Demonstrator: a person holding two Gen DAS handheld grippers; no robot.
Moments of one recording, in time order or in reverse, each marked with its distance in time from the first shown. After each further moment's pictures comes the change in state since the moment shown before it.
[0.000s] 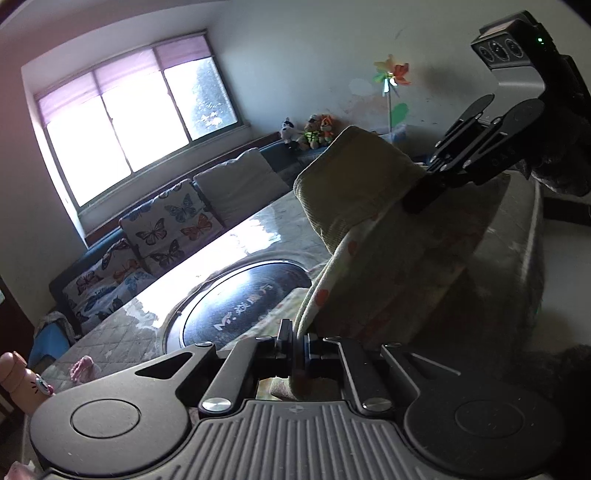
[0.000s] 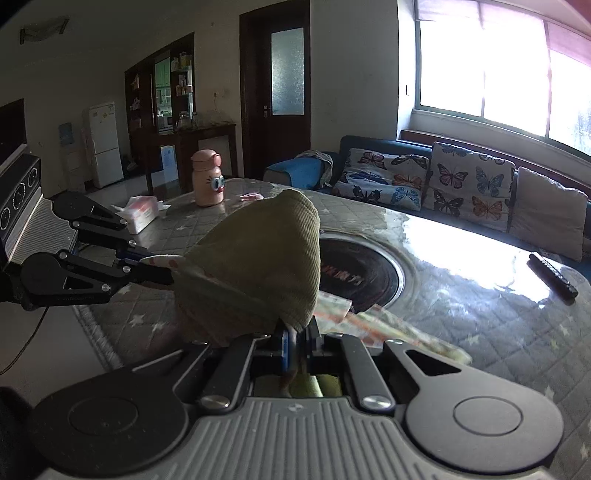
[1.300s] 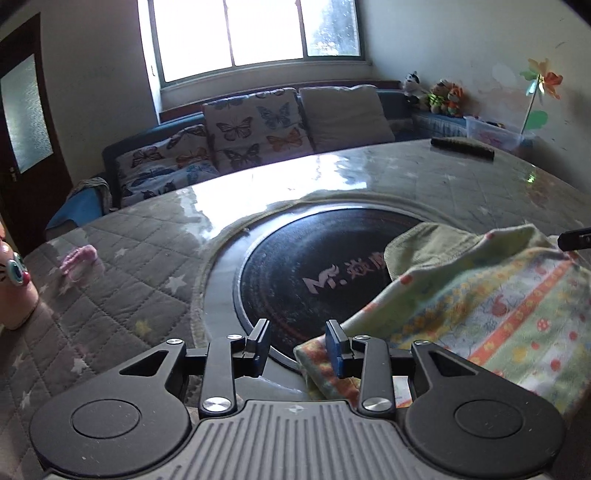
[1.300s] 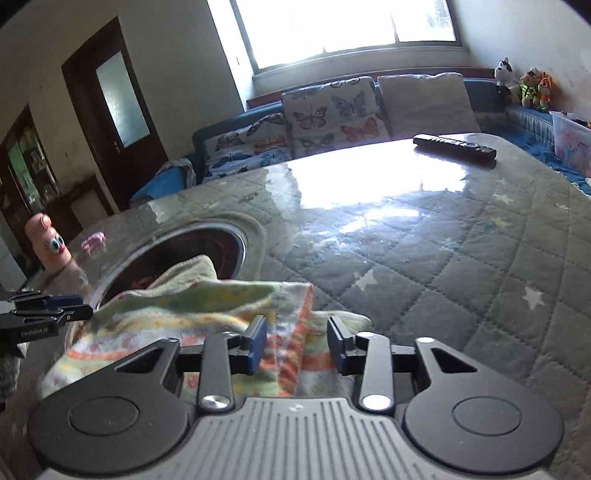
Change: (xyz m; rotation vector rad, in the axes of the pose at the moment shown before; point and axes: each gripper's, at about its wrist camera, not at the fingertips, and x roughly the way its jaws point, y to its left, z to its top) left arm 0.136 0.097 -0.020 -0.393 0.206 0.190; right arm 0.092 -0.136 -0.067 0.492 0.010 -0.248
